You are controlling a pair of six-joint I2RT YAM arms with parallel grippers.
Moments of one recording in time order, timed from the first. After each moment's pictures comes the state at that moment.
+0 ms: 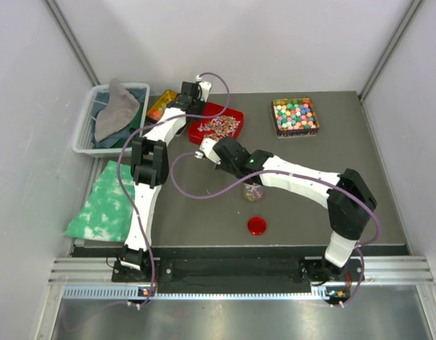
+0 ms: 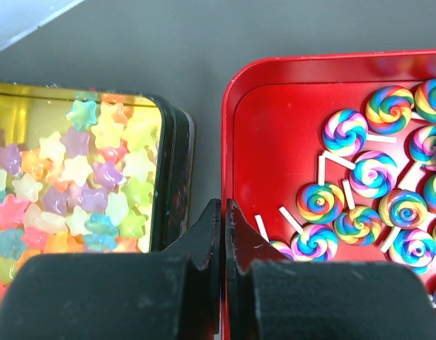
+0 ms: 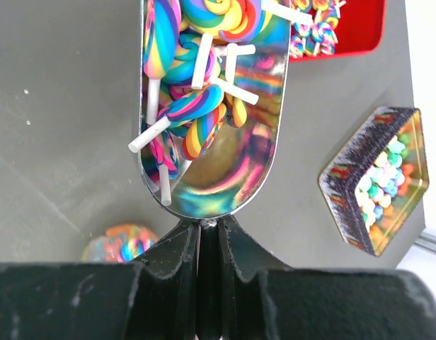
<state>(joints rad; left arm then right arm) -0.26 2.52 2.24 -0.44 0.01 0.19 0.92 1.76 1.37 -0.44 0.41 -0.45</state>
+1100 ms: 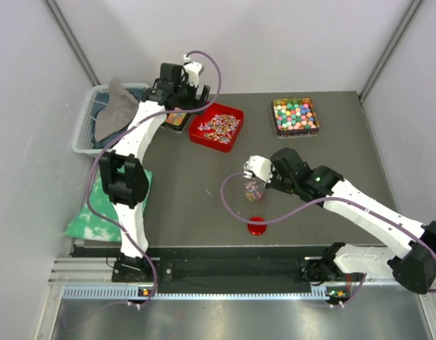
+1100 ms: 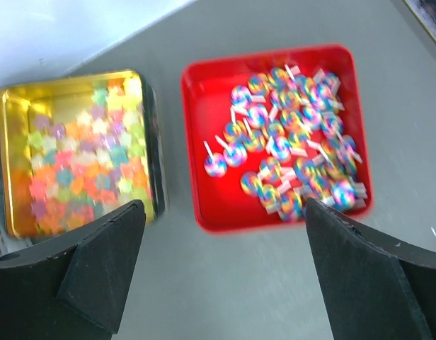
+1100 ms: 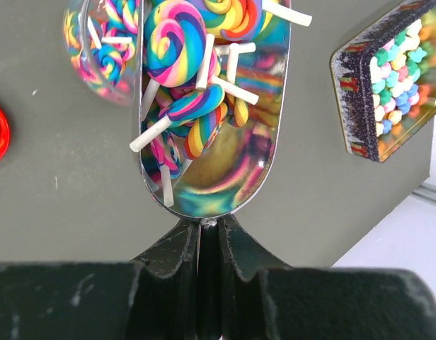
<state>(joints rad) -0.25 2.06 2.03 -0.58 0.17 0.16 0.78 1.17 1.00 -0.72 0.26 -0.61</state>
